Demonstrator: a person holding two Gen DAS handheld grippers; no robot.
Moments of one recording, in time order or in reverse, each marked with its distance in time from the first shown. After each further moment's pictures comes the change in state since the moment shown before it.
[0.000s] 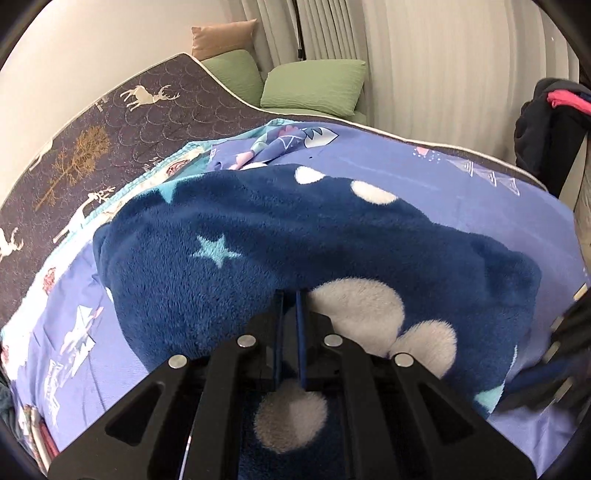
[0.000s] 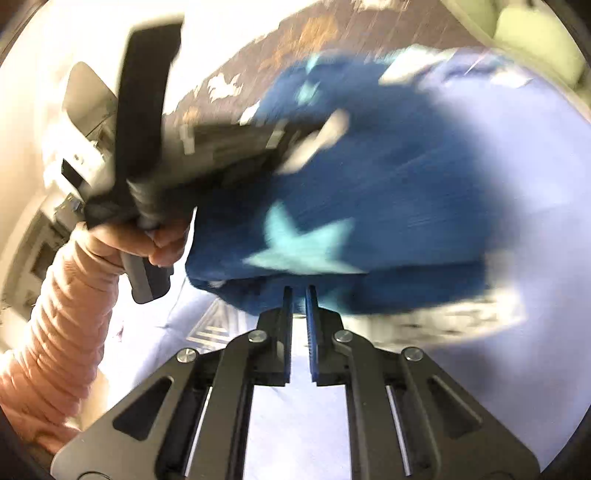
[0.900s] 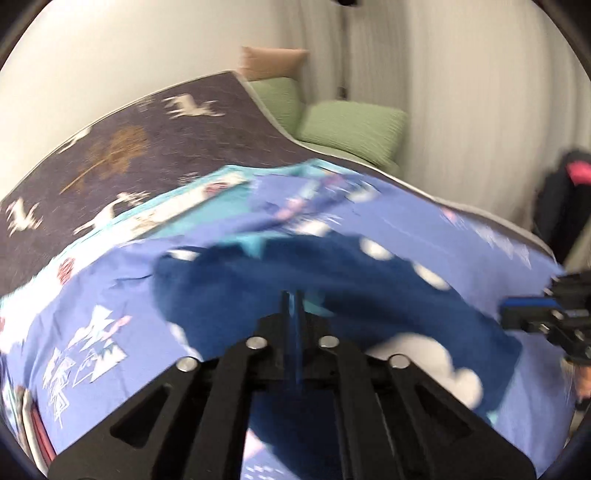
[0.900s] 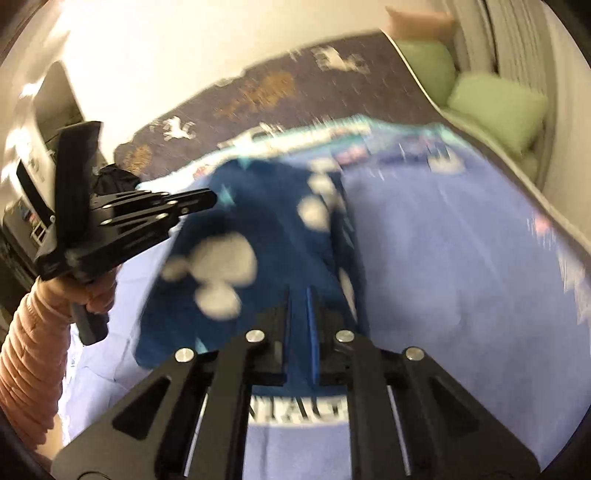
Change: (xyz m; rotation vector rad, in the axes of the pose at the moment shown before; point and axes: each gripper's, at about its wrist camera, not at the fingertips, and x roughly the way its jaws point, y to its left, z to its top) left arm -0.033 0.069 0.030 -0.181 -0.119 0.062; right arm -0.022 0.011 0.079 -0.111 -0.153 -0.224
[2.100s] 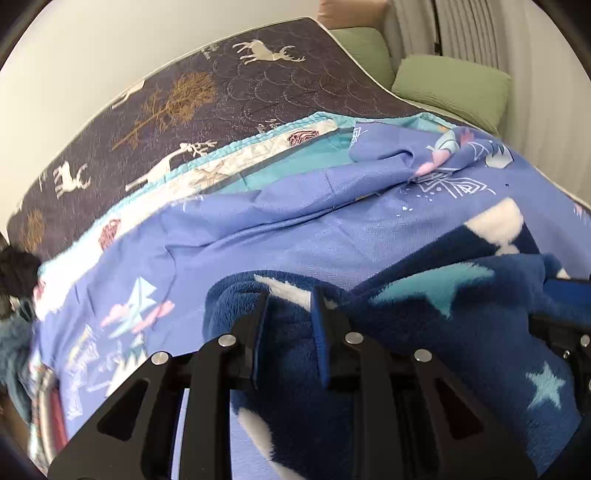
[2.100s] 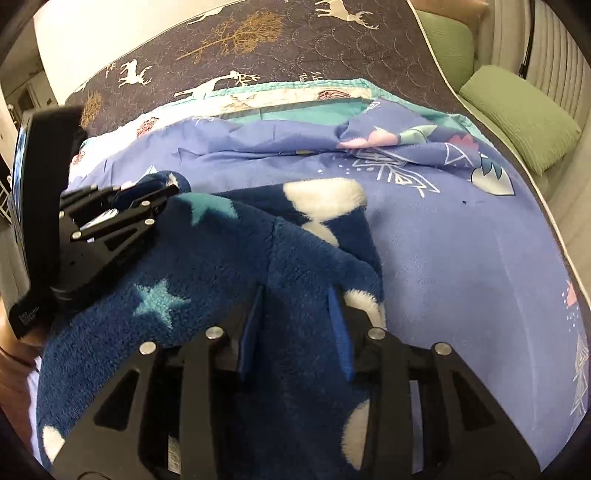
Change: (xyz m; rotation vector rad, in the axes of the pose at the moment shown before) left arm 0.131 0.057 0.000 -0.028 0.151 0.325; right arm 0.189 0.002 0.065 -0.059 0.244 -0.183
